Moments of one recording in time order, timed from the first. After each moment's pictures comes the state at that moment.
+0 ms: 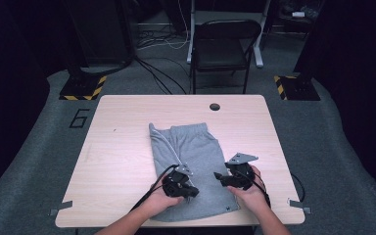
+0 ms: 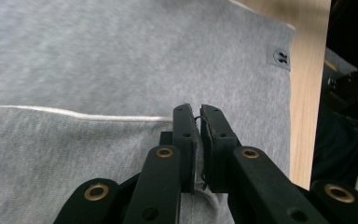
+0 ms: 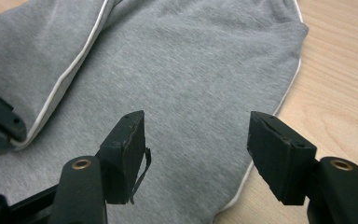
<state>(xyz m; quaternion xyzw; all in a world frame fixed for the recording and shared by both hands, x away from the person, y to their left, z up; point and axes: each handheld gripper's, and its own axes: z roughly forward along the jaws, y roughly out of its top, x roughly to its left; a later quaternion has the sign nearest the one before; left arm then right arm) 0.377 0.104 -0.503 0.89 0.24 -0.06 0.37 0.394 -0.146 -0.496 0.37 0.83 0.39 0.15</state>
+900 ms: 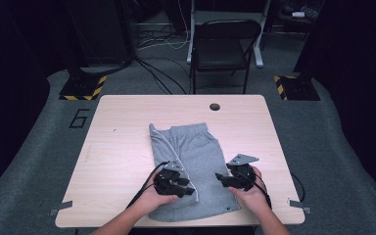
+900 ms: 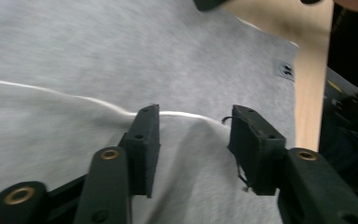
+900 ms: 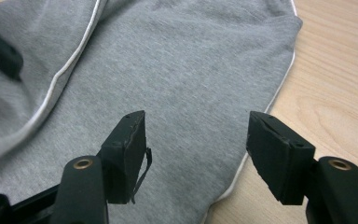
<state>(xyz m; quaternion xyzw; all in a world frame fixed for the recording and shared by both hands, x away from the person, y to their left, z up) 0.383 0.138 -0.490 0.87 0.28 -0.01 0.41 0.391 -0.147 -0.498 0.38 0.83 0.38 0.16</state>
